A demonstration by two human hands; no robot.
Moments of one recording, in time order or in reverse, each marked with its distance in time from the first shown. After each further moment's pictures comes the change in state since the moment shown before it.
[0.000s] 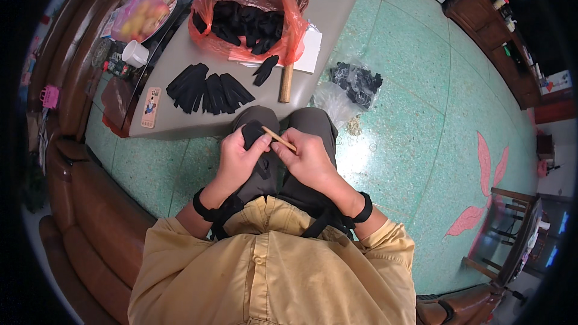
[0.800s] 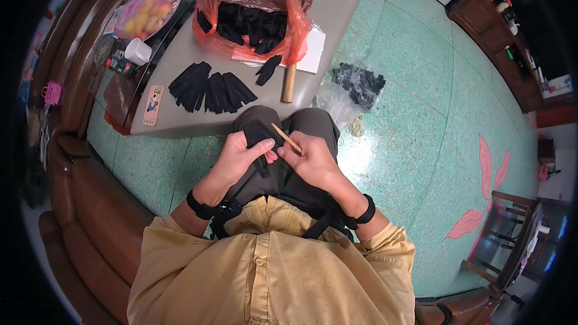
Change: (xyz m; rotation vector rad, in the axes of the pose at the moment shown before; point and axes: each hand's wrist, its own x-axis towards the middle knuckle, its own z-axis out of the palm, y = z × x) left_hand 0.002 0.000 -0.011 -0.508 -0.288 -0.379; right_hand 0.000 0.012 -0.004 0.067 -0.082 0.093
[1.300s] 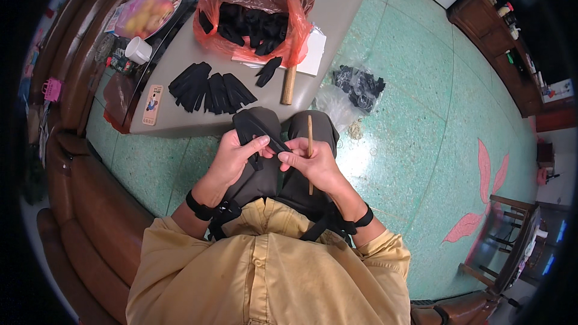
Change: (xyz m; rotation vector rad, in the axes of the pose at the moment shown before) left_hand 0.002 -0.001 0.000 -0.117 0.080 0.081; right_hand -0.005 0.011 -0.002 0.494 -0.089 0.161
